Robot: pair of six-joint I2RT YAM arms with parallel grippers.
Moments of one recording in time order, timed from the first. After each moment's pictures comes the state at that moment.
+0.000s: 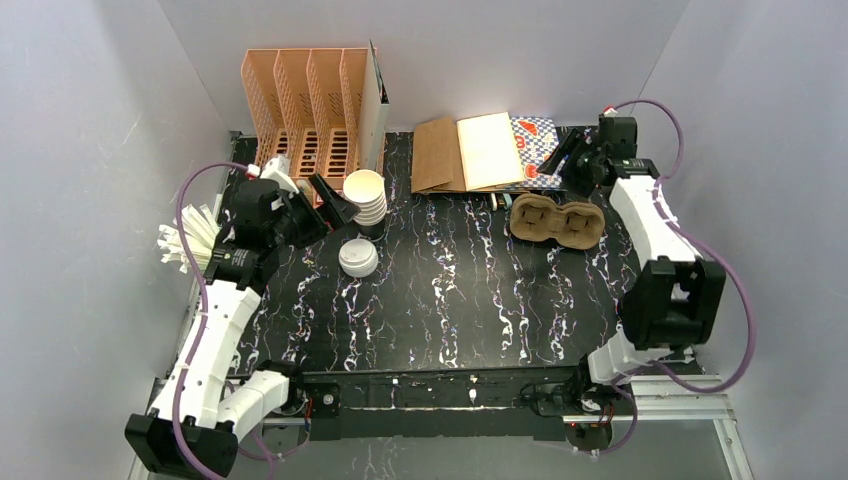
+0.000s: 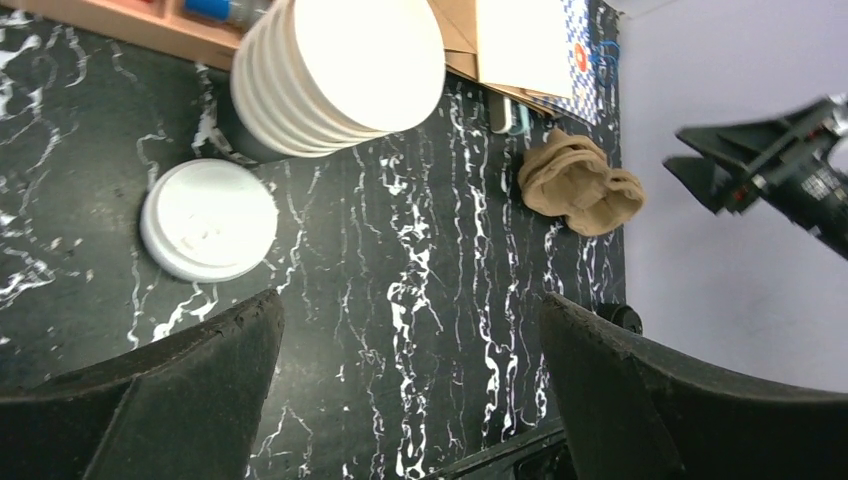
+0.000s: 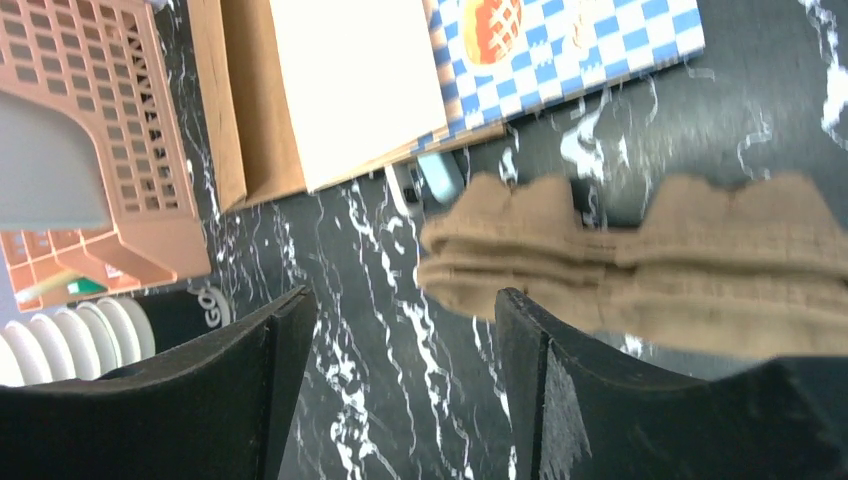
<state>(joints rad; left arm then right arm) -0.18 0.95 1.03 -0.58 0.24 -0.67 0.01 1.54 1.35 -0.52 -0.23 0.55</state>
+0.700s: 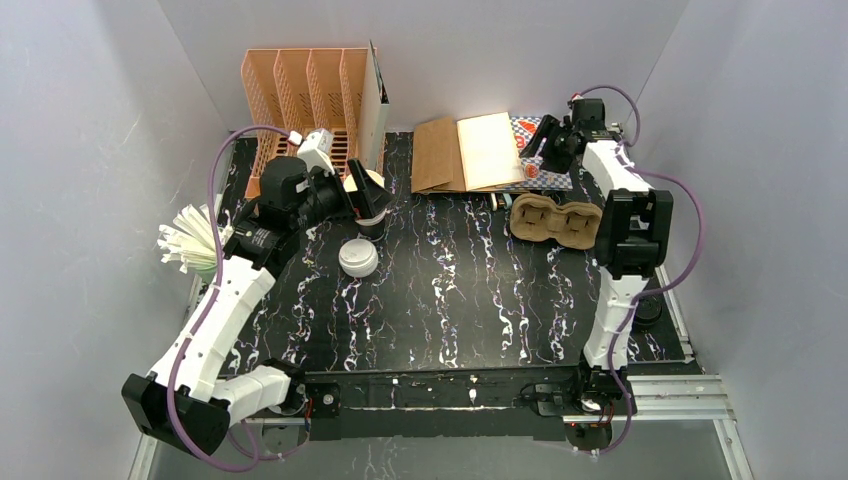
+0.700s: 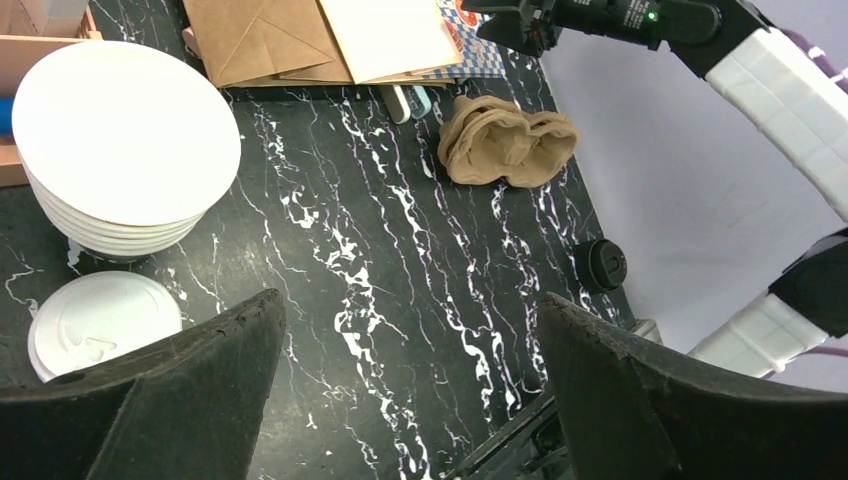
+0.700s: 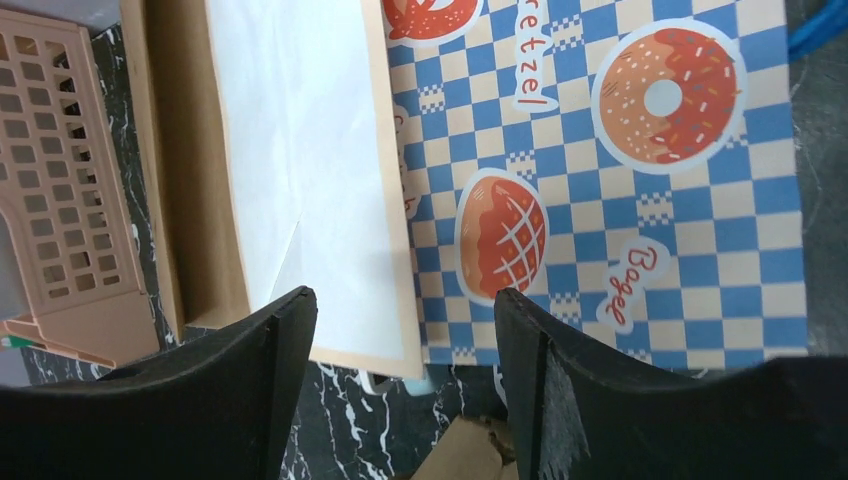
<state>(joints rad) -0.37 1.09 1.15 -0.43 0.30 -0.56 0.01 2.13 1.81 -0.45 -0.32 0.46</state>
